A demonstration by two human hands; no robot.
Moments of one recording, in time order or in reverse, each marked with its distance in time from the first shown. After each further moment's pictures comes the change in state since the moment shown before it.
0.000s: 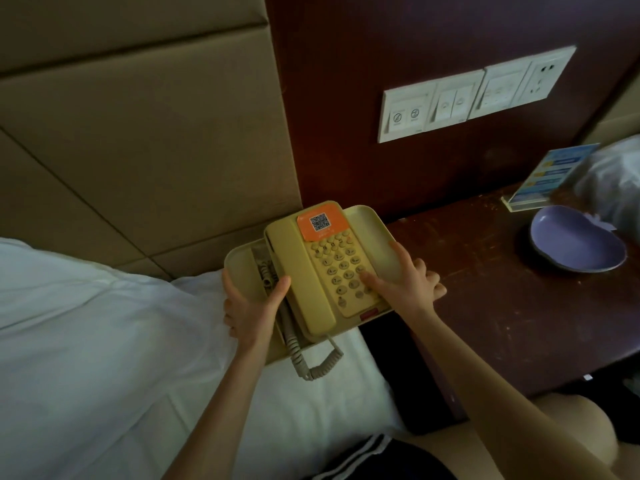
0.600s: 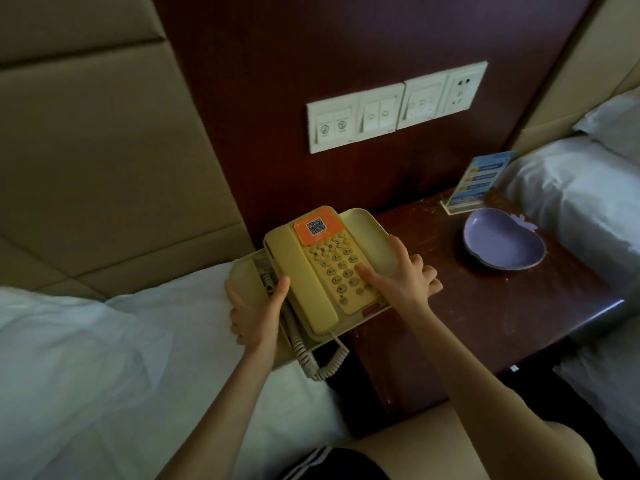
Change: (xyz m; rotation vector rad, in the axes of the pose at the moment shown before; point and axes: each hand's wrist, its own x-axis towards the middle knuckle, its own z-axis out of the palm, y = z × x) left_hand -0.057 0.029 0.094 -0.082 -0.086 -0.136; right_hand 0.035 0.064 -0.069 -0.006 0.111 0.067
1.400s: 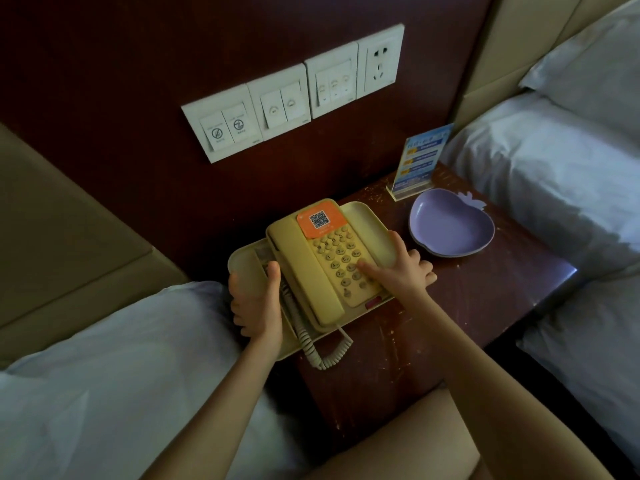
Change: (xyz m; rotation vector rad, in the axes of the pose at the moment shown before) left_hand -0.005 0.013 0.131 0.044 0.012 0.046; right_hand 0.080 0.091 -0.037 0.014 -0.078 0.209
